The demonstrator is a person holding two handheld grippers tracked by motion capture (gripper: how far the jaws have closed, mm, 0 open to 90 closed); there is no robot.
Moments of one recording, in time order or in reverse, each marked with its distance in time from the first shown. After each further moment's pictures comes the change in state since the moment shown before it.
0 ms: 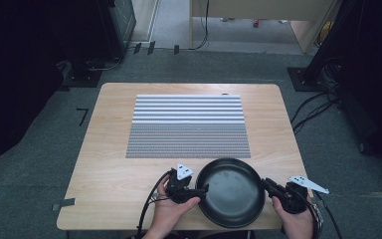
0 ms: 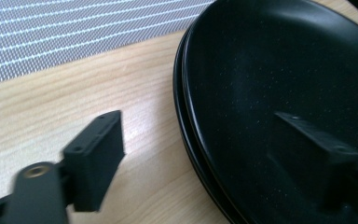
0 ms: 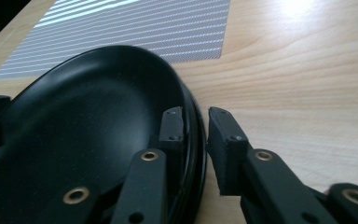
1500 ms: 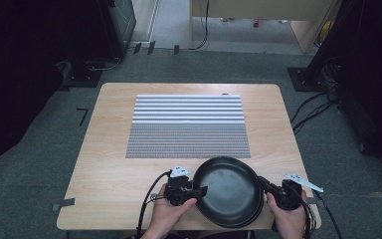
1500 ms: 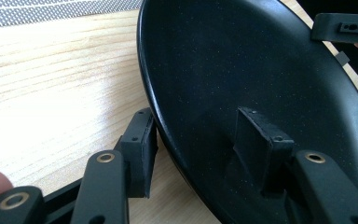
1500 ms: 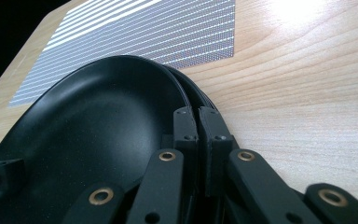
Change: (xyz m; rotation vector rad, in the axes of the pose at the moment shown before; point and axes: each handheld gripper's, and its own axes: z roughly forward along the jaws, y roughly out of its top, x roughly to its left) left arm 0.013 -0.006 0.001 0.045 -0.199 -0.085; right arm 0.009 0.000 0.013 -0.020 0.020 0.128
